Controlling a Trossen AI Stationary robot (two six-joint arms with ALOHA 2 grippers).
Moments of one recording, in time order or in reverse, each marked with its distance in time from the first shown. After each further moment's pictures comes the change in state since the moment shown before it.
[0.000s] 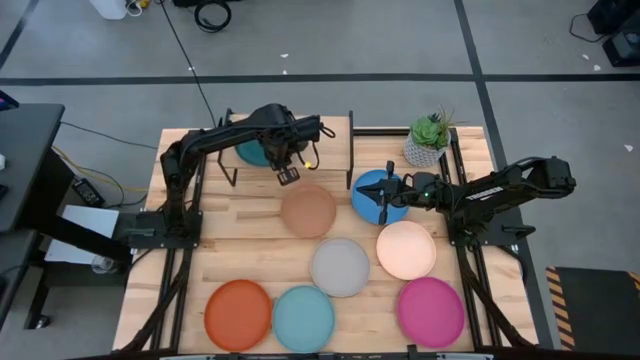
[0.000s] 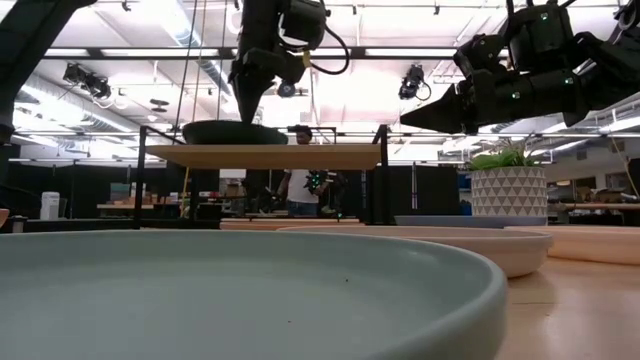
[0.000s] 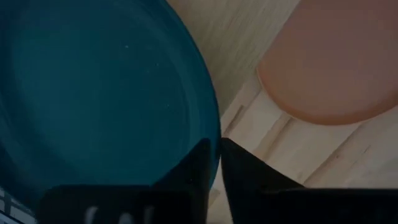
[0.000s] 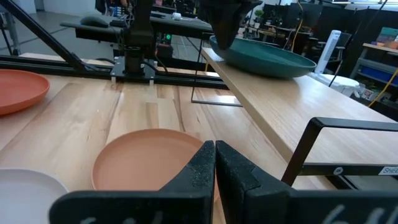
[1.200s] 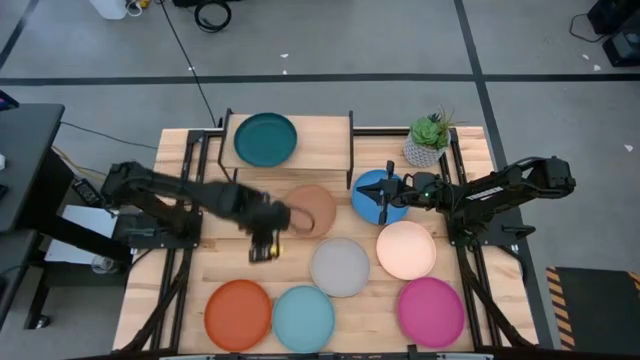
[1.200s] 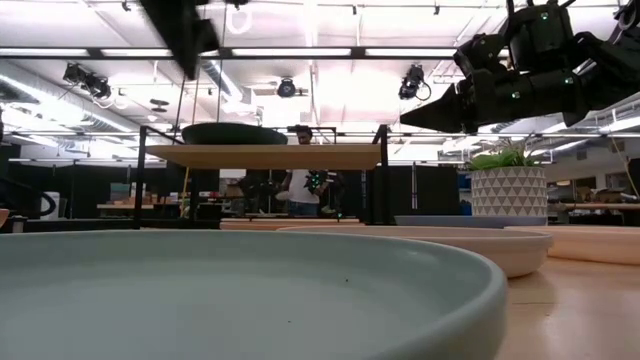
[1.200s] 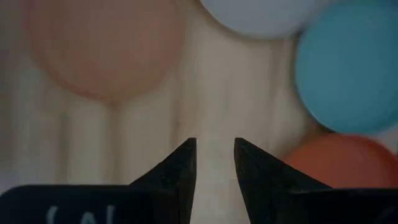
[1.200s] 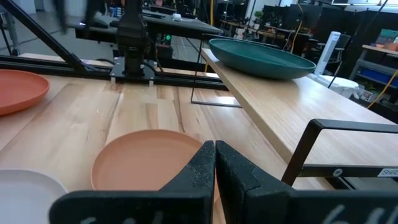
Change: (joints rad) left arm -0.553 -0.441 -0.585 0.439 0.181 -0.200; right arm 0.000 0.000 0.000 0.004 0.000 -0.005
